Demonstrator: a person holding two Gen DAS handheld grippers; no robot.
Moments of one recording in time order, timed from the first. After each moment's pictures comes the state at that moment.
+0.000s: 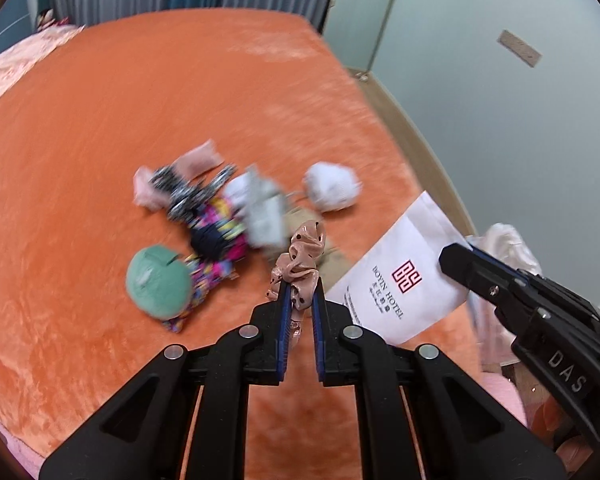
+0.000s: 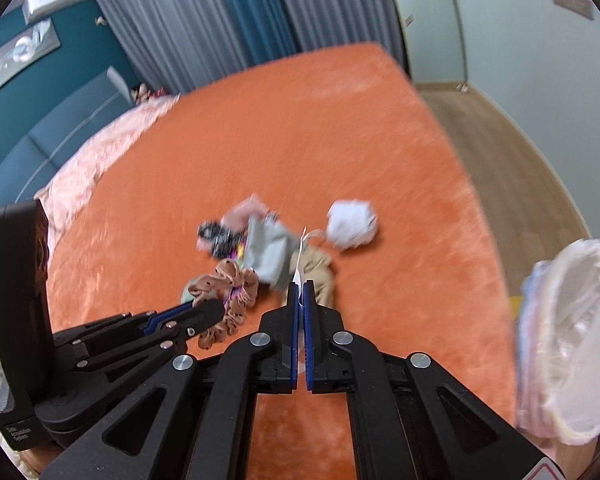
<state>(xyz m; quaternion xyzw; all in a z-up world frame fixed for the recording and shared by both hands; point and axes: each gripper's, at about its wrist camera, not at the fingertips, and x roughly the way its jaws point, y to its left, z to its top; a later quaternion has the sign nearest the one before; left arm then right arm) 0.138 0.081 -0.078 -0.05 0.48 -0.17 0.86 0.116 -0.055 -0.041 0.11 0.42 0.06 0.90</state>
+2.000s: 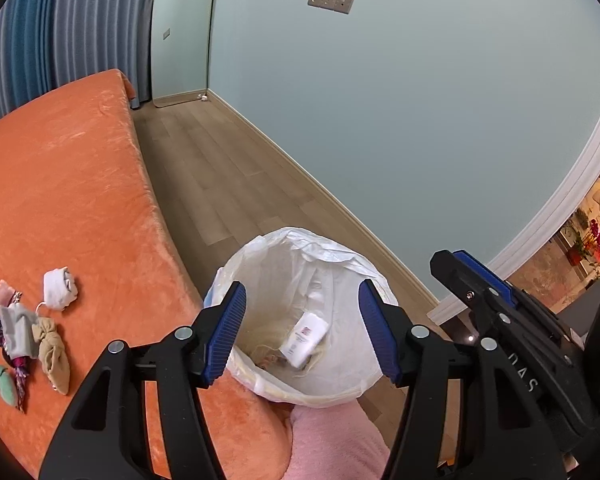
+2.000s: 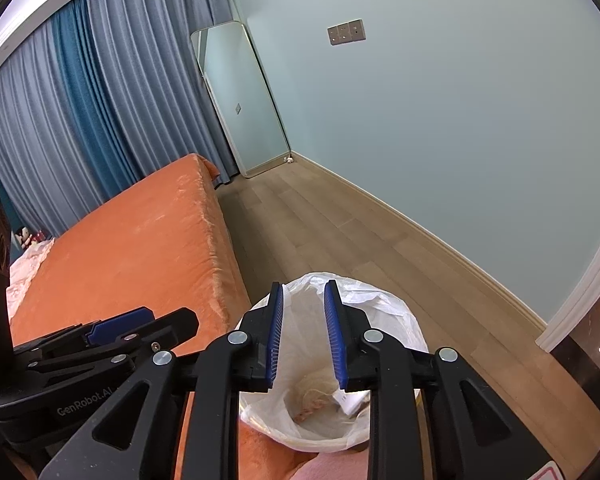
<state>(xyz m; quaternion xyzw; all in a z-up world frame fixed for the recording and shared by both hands) 0.068 -0.204 -0.002 0.04 0.41 -0.38 0.83 -0.042 -0.300 0.030 0.18 0.29 -0.21 0.92</state>
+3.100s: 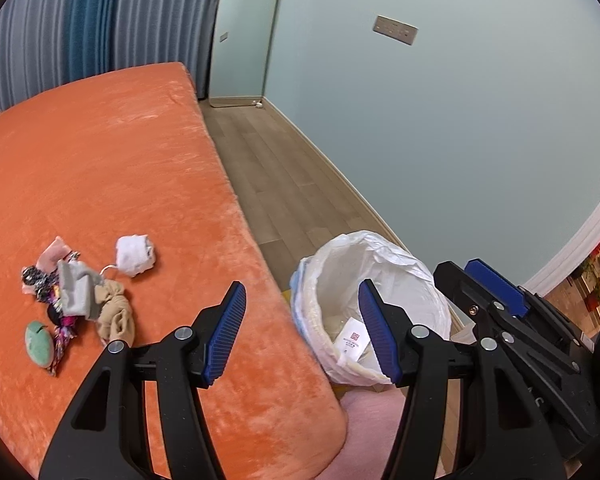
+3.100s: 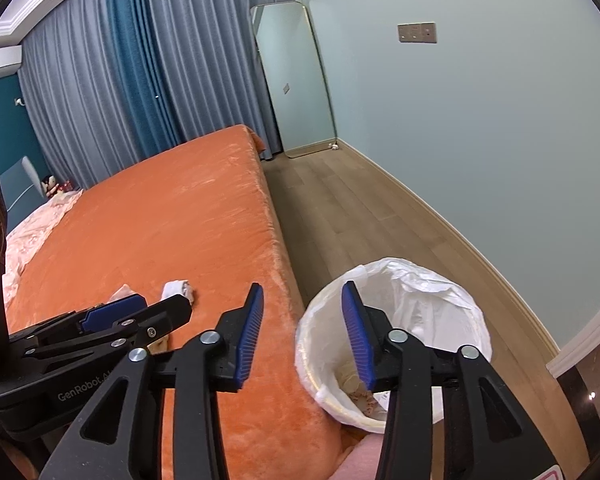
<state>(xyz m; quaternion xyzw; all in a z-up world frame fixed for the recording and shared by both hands) 0.078 -0.095 0.001 -0.01 0.41 -0.30 0.86 -0.003 -0.223 0.032 0.12 0.32 -0.14 0.93</state>
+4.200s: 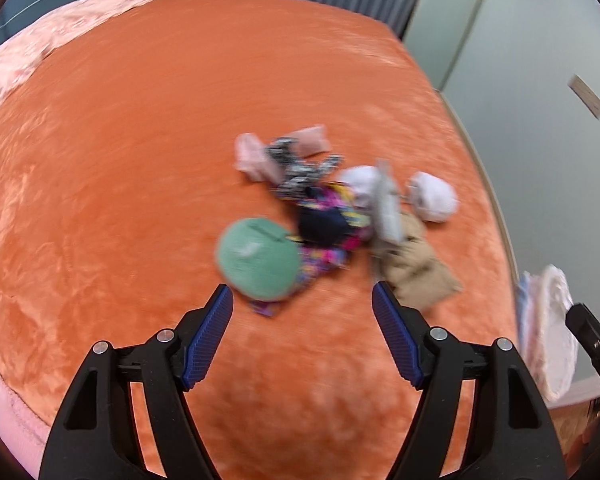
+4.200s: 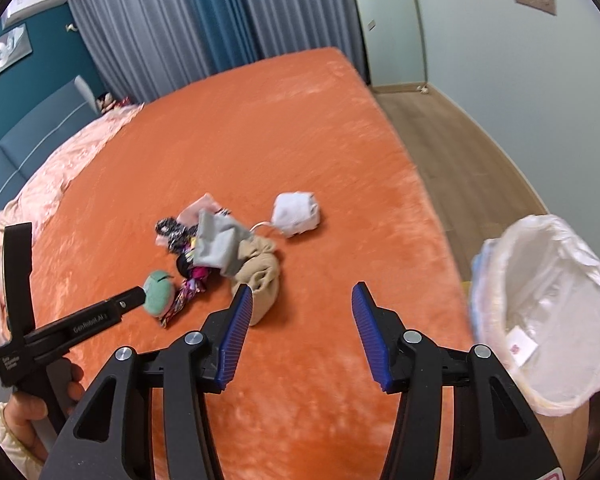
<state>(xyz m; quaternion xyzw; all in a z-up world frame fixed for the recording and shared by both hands) 0.145 0.166 -0.118 -0.11 0.50 -0.03 0.86 0.098 -0.070 -0.057 0.09 0.43 0.00 0.90</state>
